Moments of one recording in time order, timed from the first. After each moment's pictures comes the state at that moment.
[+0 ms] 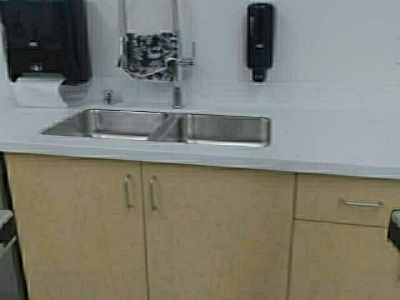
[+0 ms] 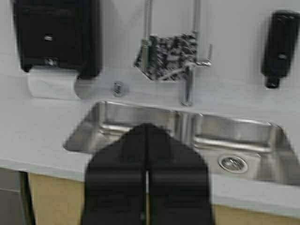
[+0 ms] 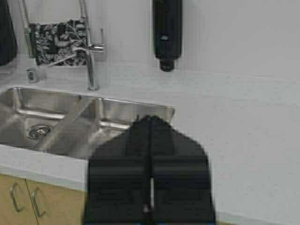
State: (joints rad) left arm -0.01 -0.94 1.23 0.00 -0.38 -0.08; right arm 0.07 -0.96 1.17 -0.01 -0.26 0.02
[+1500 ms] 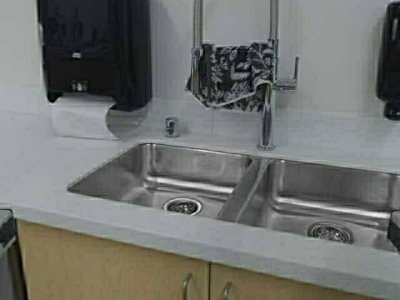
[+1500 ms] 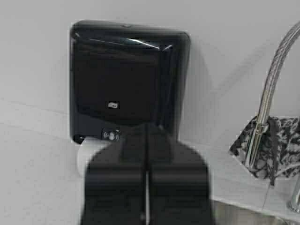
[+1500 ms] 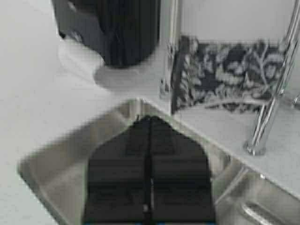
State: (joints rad) left arm -0.01 -1.17 1.31 0.00 -0.33 -0.10; right arm 0.44 -0.47 0.90 -0.02 -0.25 0.02
